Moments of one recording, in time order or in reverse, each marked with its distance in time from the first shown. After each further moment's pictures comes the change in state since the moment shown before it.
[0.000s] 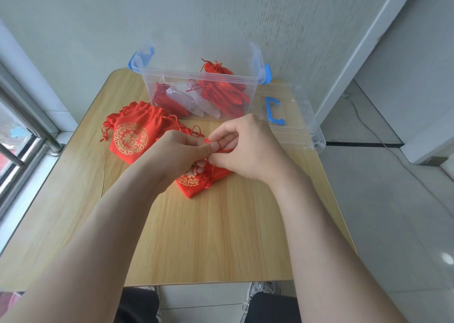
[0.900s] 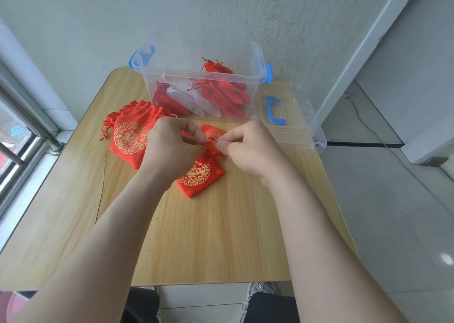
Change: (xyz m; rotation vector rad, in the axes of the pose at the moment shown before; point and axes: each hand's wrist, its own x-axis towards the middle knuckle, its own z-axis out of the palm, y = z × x) left_hand -0.003 0.002 0.005 0.297 0.392 0.196; right_hand 0.006 0.009 0.007 0.086 0.004 0.293
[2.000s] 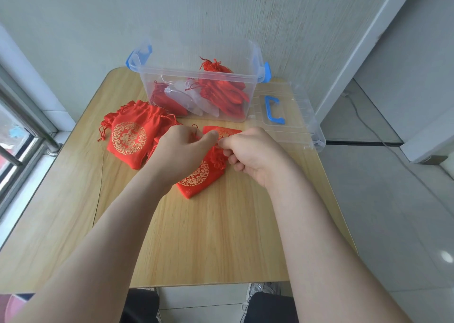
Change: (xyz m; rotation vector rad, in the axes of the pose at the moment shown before) left_hand -0.005 0.011 0.007 -0.002 -0.160 -0.052; right_hand 0.010 0.001 0.008 0.367 -0.043 0.304
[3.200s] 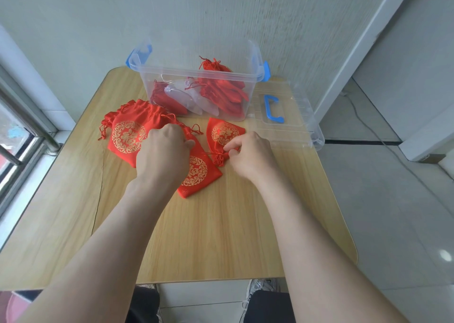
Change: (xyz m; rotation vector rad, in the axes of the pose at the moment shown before) left_hand 0.012 -0.032 -0.002 0.558 0.266 0.098; right_hand -0.002 0.024 -0.002 -0.618 0.186 -0.264
